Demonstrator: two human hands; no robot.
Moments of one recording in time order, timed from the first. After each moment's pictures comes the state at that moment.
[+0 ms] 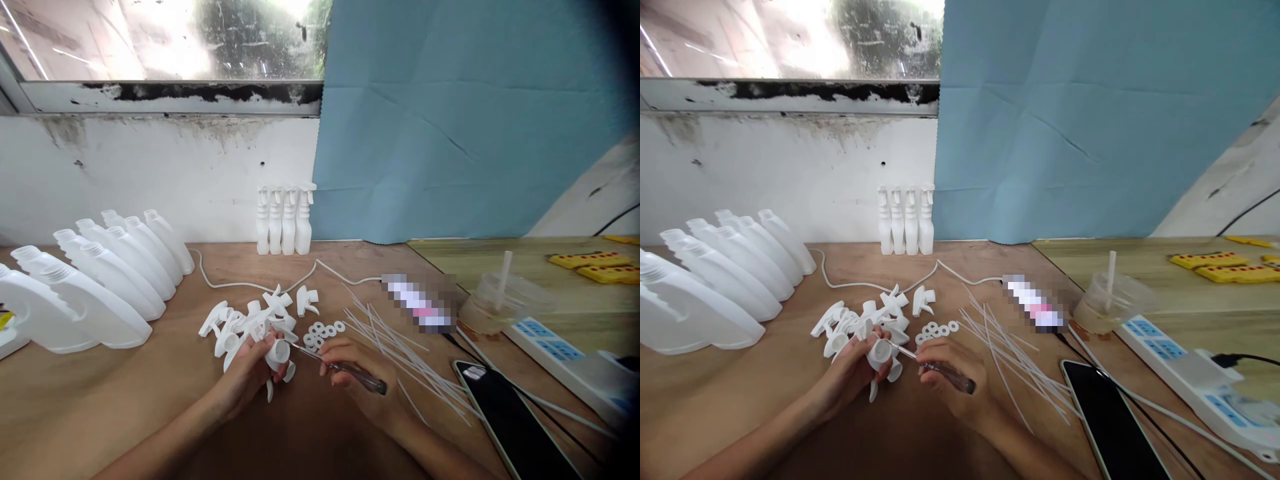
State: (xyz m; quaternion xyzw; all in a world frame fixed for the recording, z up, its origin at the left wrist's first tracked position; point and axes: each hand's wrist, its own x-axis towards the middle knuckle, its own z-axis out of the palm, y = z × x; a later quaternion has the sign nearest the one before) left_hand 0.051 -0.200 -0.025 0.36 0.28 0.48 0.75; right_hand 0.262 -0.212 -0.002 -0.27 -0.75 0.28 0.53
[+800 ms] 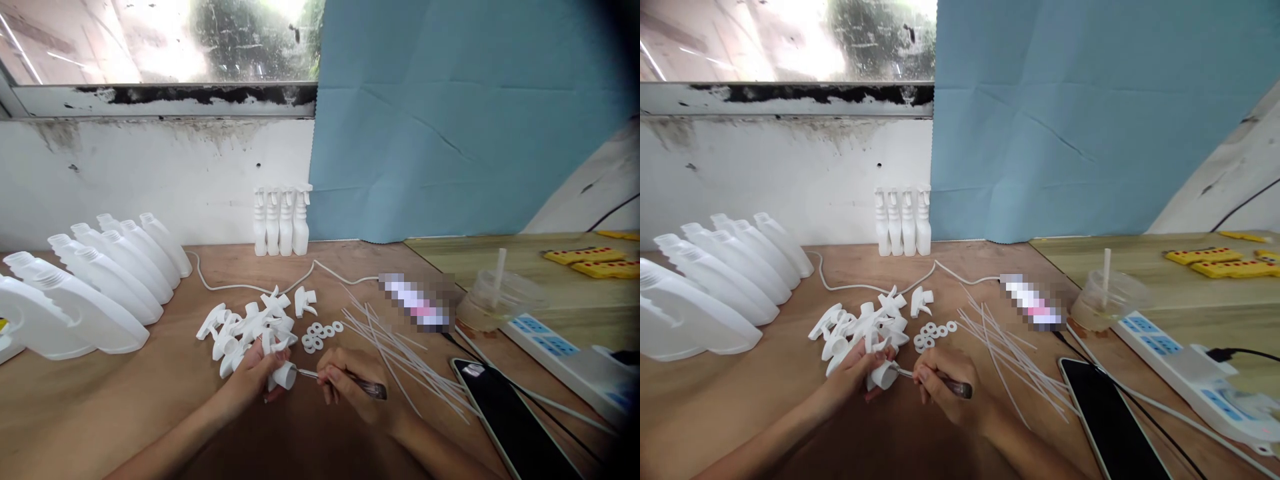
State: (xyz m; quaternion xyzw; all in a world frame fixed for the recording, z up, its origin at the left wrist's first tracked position) left_hand 0.055 -0.201 -0.028 0.50 0.36 0.37 0.69; right_hand 0.261 -0.216 0.000 -0.31 -0.75 0.39 0.44
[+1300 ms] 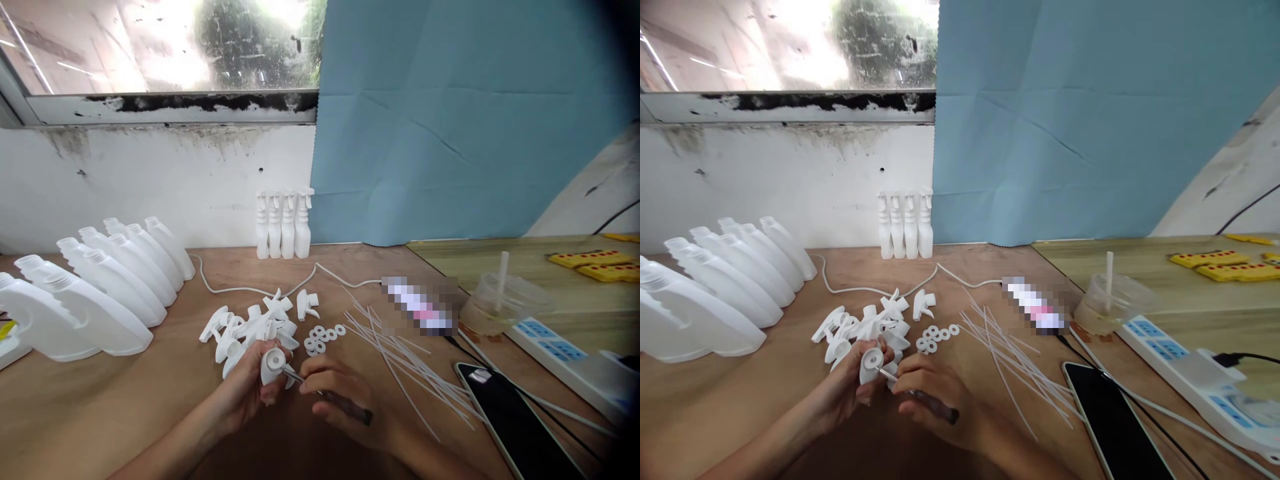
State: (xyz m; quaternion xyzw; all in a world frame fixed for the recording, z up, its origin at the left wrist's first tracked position) left_hand 0.049 -0.204 -0.012 0.30 0.33 0.38 0.81; right_hand 0.250 -0.214 -0.010 -0.18 -0.82 0.33 0.44
